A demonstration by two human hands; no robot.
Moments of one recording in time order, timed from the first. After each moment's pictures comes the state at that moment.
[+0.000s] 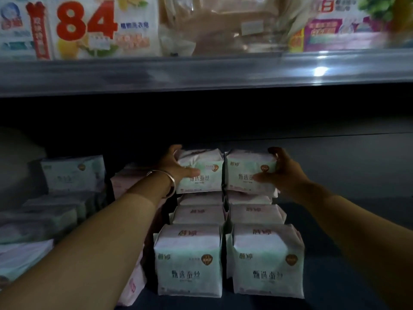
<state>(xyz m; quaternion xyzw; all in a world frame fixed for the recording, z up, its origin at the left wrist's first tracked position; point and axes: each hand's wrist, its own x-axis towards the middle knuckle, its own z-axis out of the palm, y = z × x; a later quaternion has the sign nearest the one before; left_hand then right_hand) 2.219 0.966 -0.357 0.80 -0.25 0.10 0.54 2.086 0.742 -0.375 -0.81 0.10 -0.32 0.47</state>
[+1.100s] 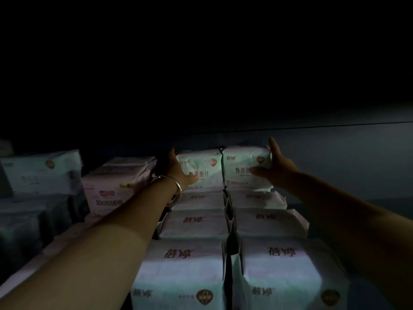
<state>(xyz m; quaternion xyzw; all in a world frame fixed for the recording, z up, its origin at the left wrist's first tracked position) 2.289 0.925 -0.398 0.90 -0.18 0.12 0.38 2.163 0.718 -0.388 -0.86 0.17 -0.25 0.40</state>
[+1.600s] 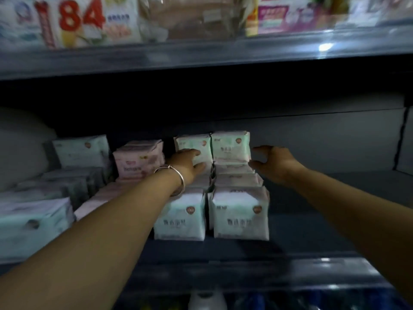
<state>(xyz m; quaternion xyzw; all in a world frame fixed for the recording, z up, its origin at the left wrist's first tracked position) 2.125 0.954 -0.384 0.92 -0.30 0.14 0.20 2.015 0.760 -0.384 -0.95 0.14 -0.22 0.19</state>
